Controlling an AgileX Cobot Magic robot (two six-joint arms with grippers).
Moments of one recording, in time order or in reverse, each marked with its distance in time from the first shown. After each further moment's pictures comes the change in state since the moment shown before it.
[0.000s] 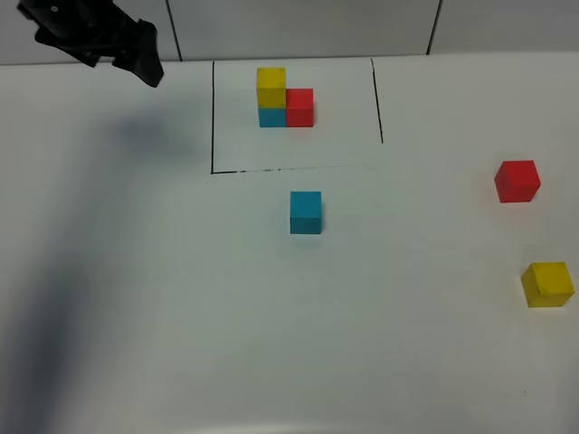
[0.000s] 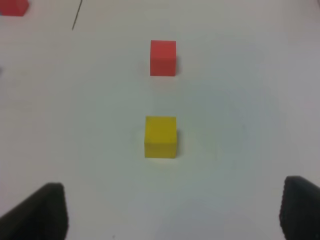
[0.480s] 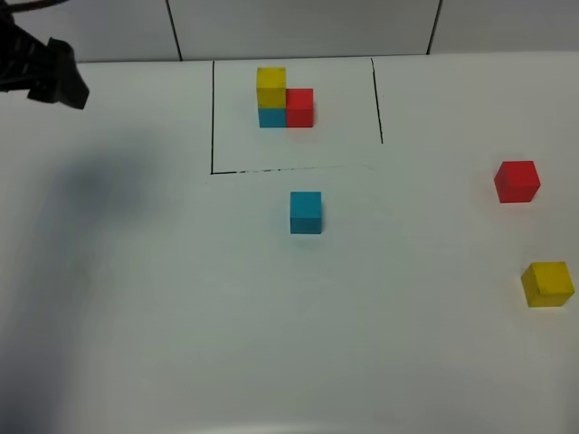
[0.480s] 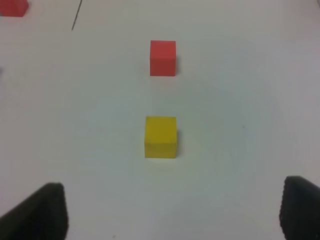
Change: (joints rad) left arm 0.075 -0.501 0.578 0.020 -0.240 -0.027; right arm 0.000 0.000 0.000 -0.001 0.000 0.005
